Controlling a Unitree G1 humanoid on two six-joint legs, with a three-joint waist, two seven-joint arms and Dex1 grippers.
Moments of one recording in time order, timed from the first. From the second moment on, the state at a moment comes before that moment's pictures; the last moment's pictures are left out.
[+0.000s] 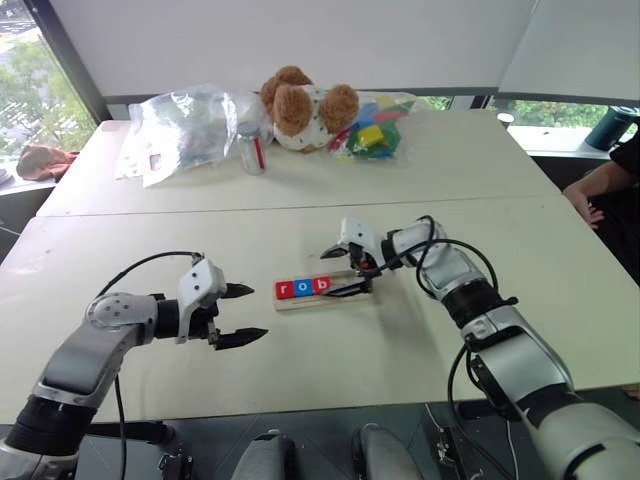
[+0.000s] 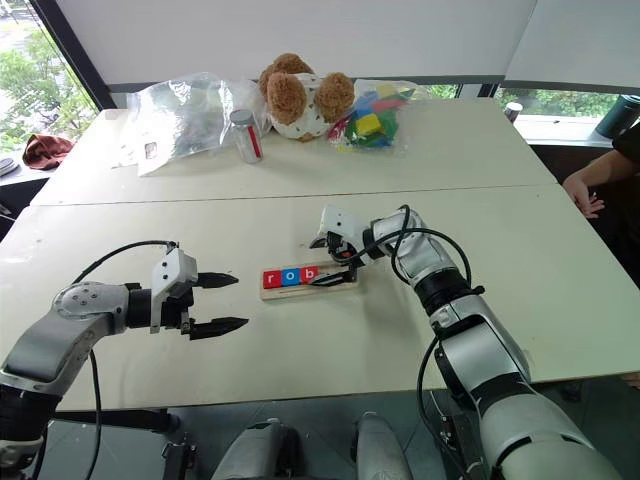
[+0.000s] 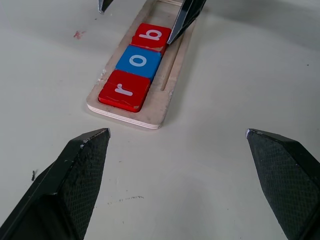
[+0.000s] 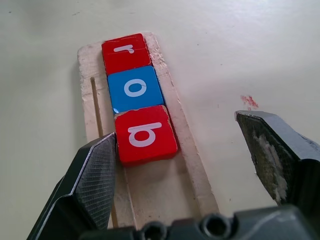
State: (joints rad) left arm -0.18 0.79 -0.02 -0.19 -0.40 0.43 -1.08; right arm -0.92 -0.36 0.36 0.70 -0.07 0.01 1.23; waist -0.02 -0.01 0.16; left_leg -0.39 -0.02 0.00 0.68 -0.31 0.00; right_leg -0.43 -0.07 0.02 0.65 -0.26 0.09
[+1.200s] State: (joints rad) left arm -0.35 0.71 -0.07 -0.05 -0.40 0.40 -1.14; right arm -0.39 -0.15 -0.20 -0.56 0.04 1.24 0.29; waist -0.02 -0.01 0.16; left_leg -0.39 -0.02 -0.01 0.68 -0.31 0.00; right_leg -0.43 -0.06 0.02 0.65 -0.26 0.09
